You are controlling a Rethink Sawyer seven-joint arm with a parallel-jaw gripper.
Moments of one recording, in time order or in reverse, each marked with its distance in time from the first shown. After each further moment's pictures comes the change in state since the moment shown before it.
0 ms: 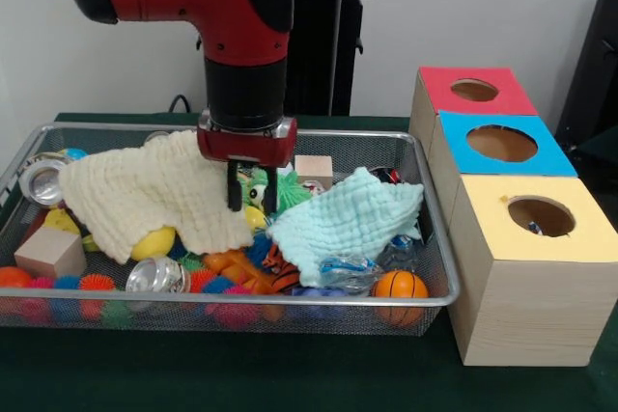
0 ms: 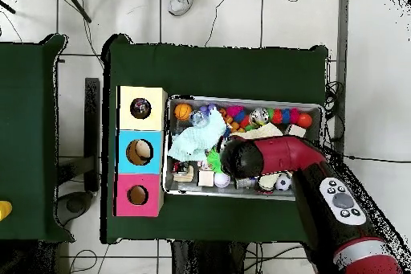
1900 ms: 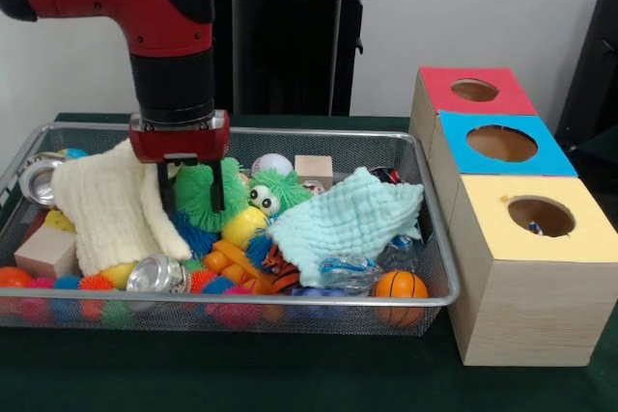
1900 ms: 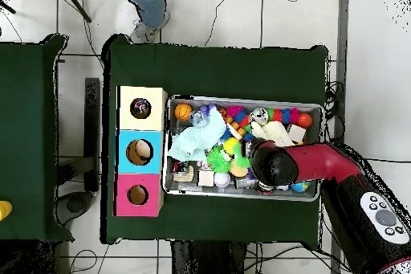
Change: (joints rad) arm -0.244 0.004 0.188 0.033 -0.164 0.000 -0.230
